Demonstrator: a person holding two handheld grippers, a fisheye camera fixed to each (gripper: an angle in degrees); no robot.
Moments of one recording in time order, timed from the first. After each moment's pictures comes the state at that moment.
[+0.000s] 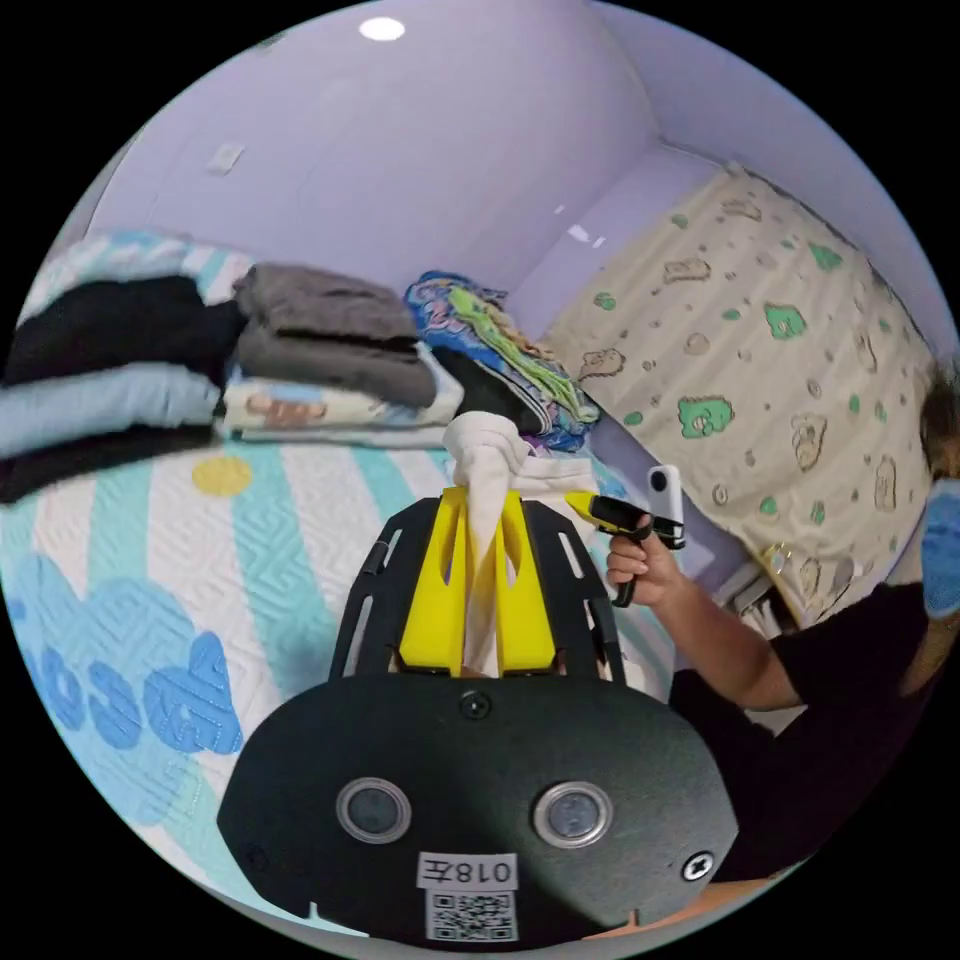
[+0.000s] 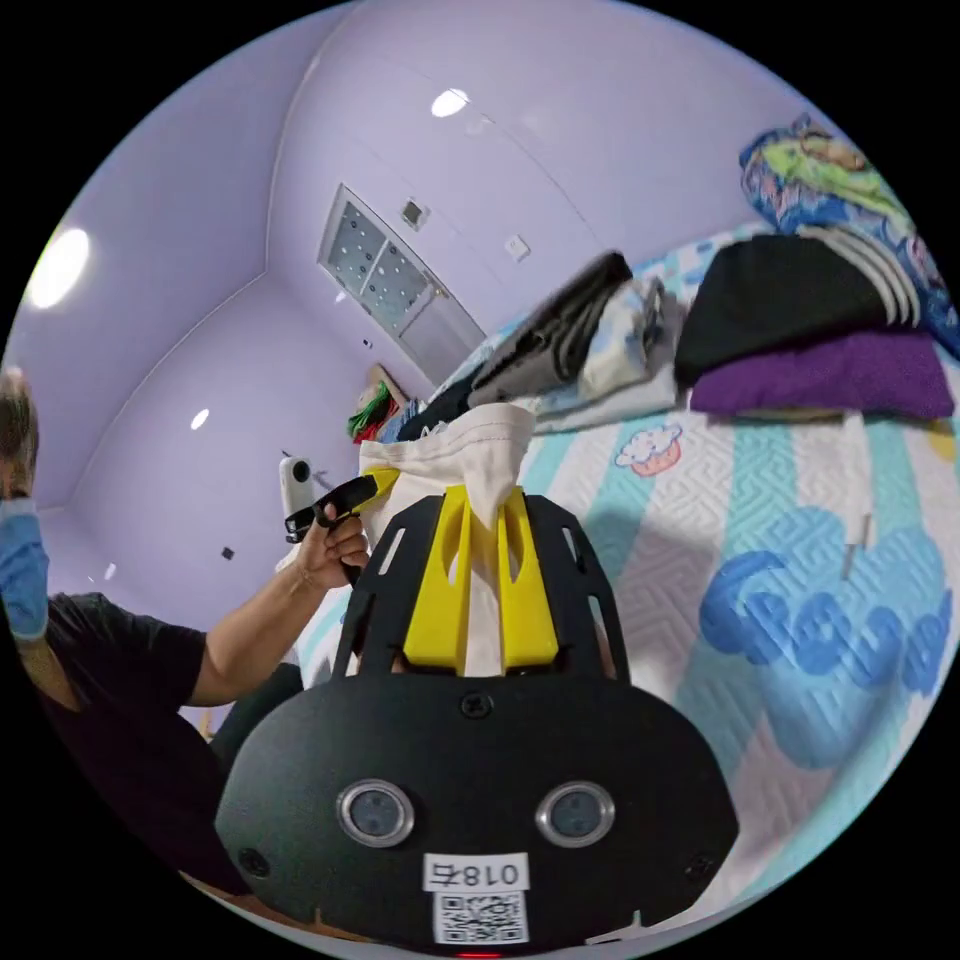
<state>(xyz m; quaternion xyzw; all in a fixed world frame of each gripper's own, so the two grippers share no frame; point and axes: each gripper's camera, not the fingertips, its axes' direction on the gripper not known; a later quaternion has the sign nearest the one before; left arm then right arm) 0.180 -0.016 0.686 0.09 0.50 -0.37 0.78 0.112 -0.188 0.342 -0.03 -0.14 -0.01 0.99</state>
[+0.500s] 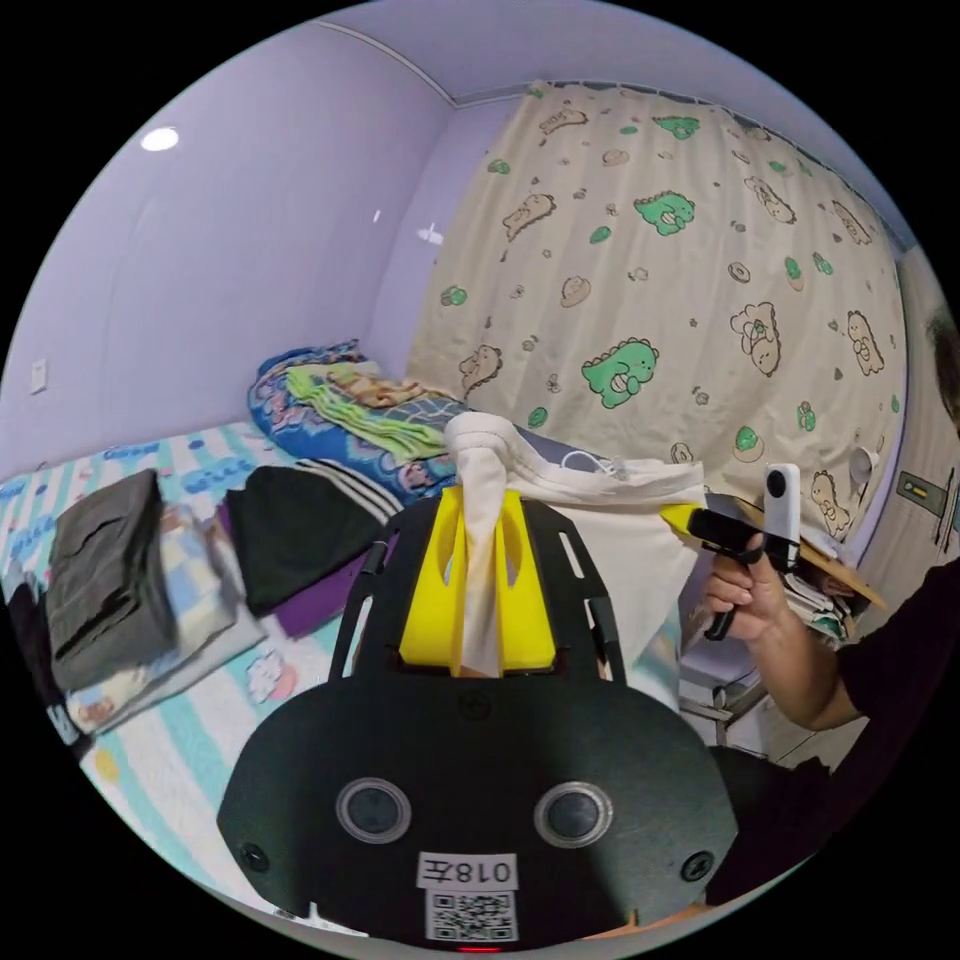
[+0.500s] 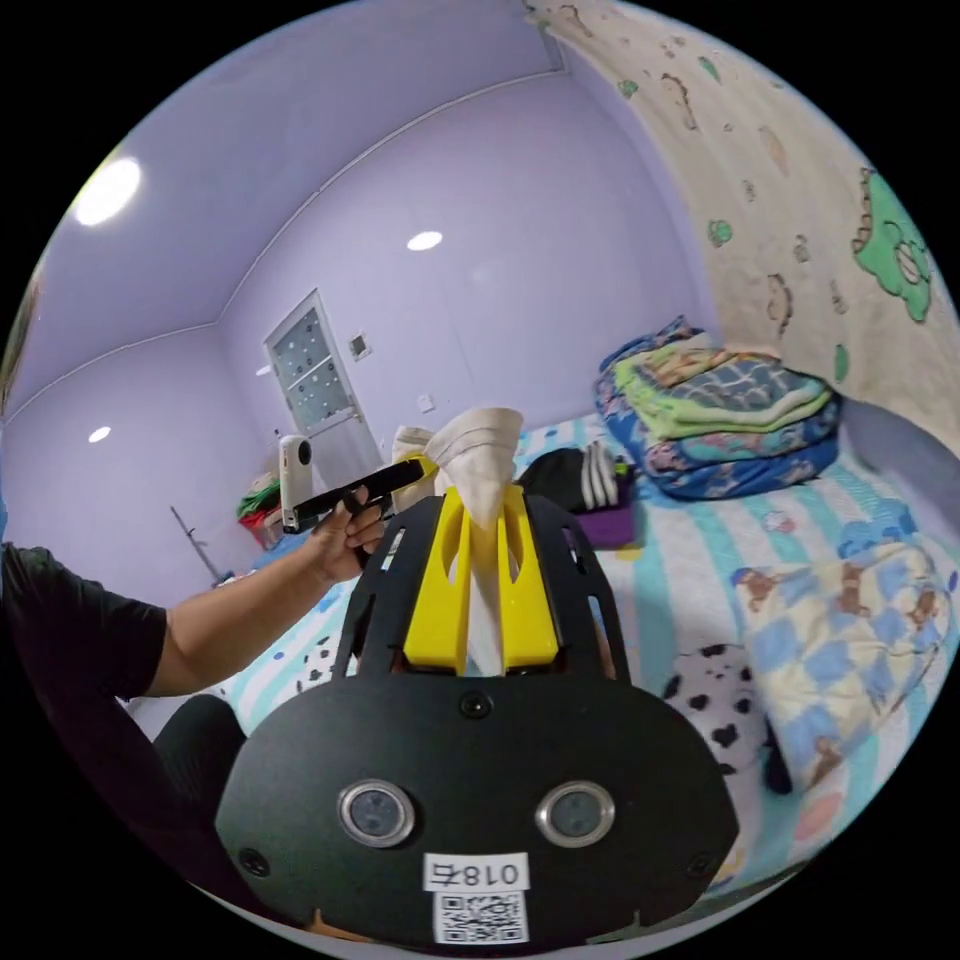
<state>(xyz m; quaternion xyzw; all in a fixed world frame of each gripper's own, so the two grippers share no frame) 0.276 -0.454 0.522 0.21 0.51 -0.23 0.80 0.168 -0.110 -0.016 0.16 0.07 -0.03 0.98</state>
